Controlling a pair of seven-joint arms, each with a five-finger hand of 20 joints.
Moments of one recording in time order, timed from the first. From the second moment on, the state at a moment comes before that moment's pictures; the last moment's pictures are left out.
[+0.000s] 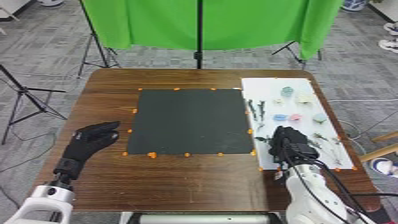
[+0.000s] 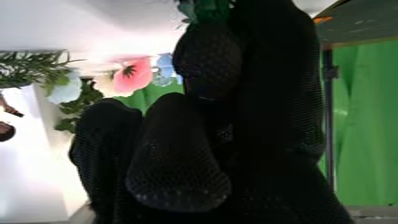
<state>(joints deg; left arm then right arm) 127.7 -71.4 -105.2 -123.7 90.5 -4.6 4.3 -103.8 -45.8 63.0 -117.9 -139.8 7.2 44.0</state>
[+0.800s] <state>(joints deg) 128.8 -62.2 -106.1 -118.1 69.3 13.3 14.2 -87.3 -49.1 61.5 -120.5 -104.1 28.5 34.6</state>
